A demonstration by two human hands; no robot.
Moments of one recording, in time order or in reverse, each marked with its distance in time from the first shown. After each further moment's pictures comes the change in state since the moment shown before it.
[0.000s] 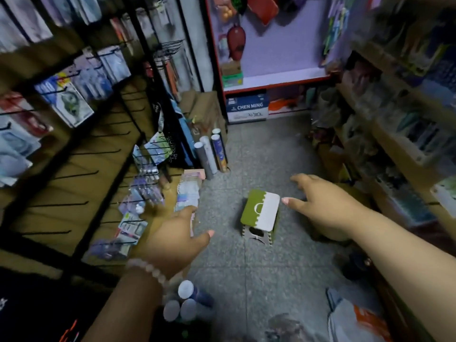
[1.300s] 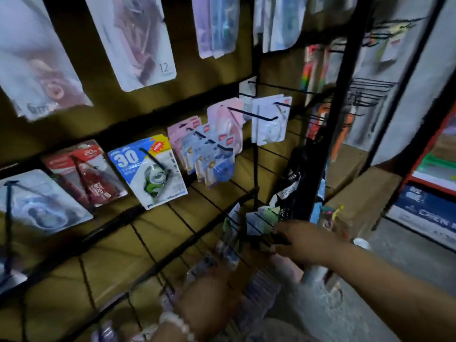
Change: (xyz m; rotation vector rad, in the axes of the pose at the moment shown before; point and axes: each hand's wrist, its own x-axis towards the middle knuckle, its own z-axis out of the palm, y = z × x) left_hand 0.453 -0.172 -0.142 -0.093 -0.042 -0.518; right_hand 0.669 -0.309 0.080 -0.305 -0.491 -0.909
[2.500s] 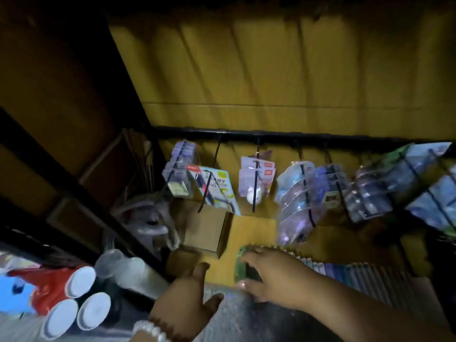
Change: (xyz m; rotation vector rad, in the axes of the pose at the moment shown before) left_hand 0.029 -0.141 0.421 -0.496 0.348 -0.806; right_hand 0.128 -0.070 0.420 -0.143 -0.336 -1.028
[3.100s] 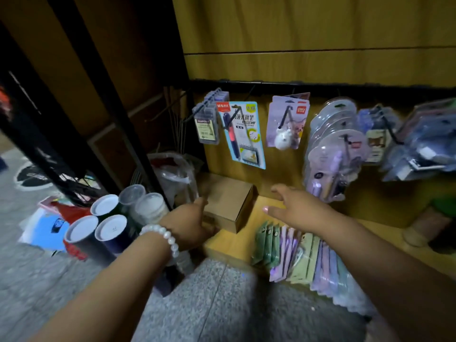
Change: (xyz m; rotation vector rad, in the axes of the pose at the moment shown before) left_hand 0.014 -0.039 0.049 0.085 0.253 -0.106; right_hand 0.034 0.061 0.068 0.087 0.176 0.150
